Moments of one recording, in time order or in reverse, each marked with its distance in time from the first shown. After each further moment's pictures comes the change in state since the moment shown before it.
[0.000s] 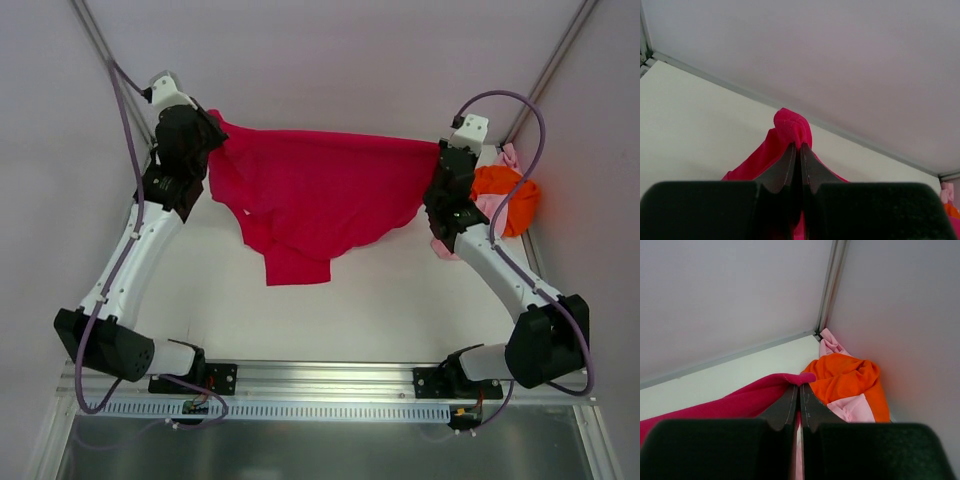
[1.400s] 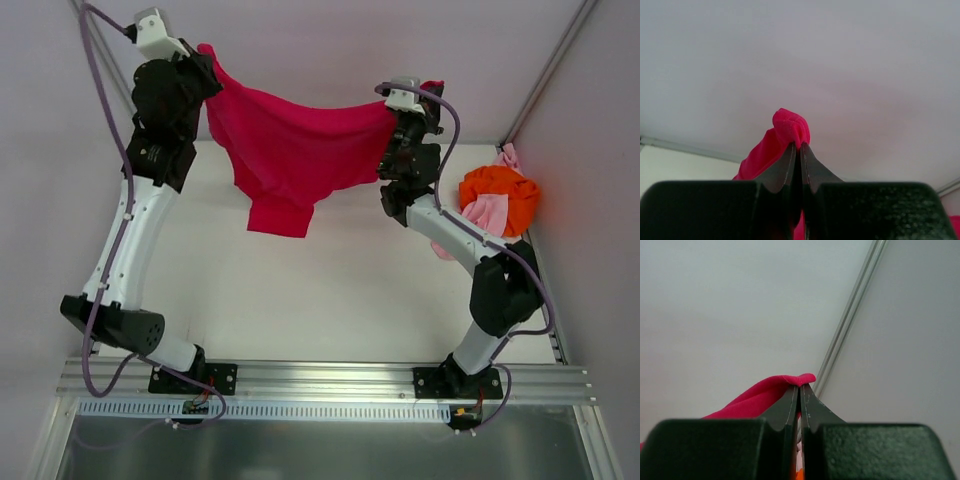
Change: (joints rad) left arm 0.004 0.215 0.393 0.005 0.083 0.171; right arm 0.192 0.356 0.280 0.840 -0.026 -0.893
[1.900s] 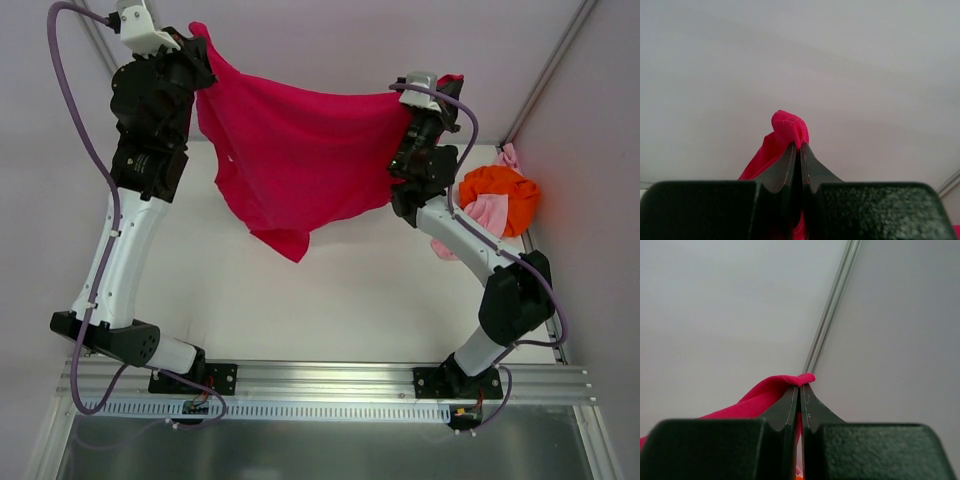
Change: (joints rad) left arm -0.050 -0.107 0.037 0.084 0.003 0.092; right arm -0.006 -0.082 -0.010 0.034 -0.011 -0.096
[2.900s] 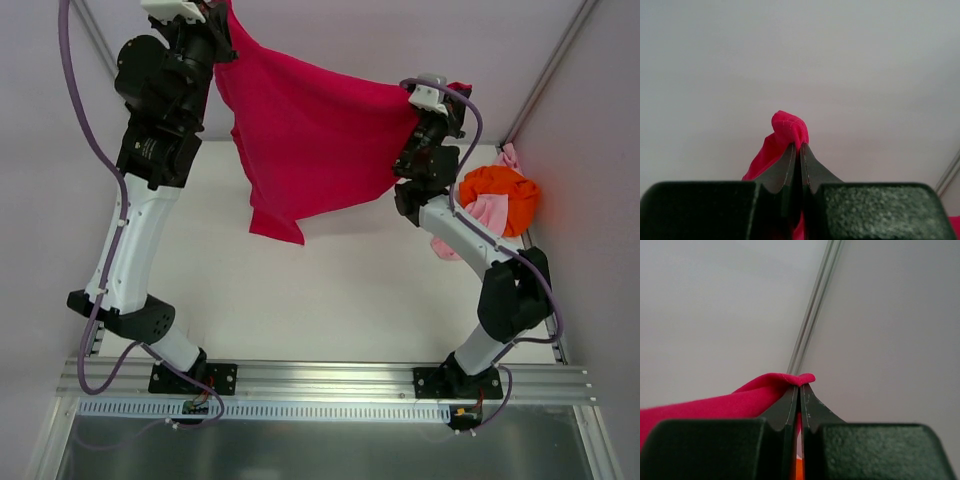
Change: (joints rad) left arm -0.135 0.177 0.369 -0.090 -0.016 0.188; right arm -0.055 0.023 -0.035 0.008 0.078 0.040
